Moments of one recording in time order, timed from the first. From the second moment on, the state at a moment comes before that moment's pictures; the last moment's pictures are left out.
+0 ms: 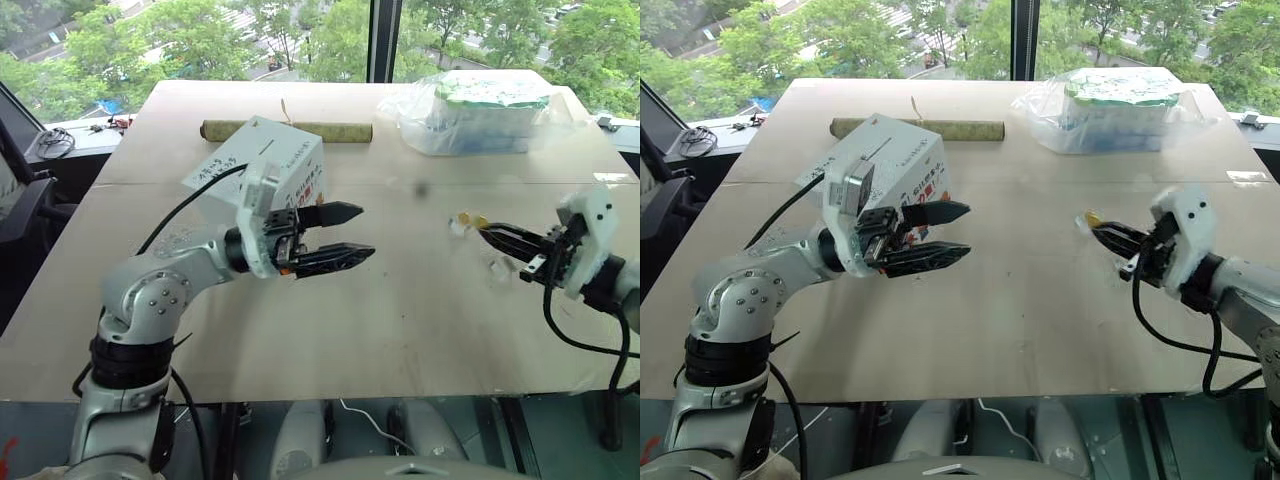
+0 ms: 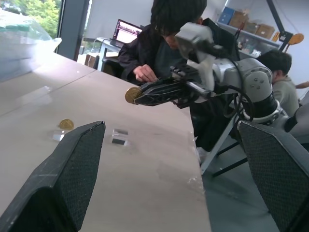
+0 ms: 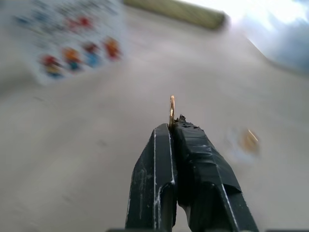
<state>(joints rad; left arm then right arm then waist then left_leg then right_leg) -0.50 0.61 0.08 -0.33 -1.07 0.88 -0.89 -0.24 -0.74 -0.33 -0.72 0.88 1.02 0.54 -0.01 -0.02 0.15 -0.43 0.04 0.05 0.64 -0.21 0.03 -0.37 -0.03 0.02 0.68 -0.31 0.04</state>
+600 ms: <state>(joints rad) -0.58 0.59 0.03 -0.30 -1.08 0.91 -0.95 -0.51 -0.69 -0.07 -0.78 1.09 1.05 0.45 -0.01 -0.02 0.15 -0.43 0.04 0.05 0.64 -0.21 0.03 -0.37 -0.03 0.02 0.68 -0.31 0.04</state>
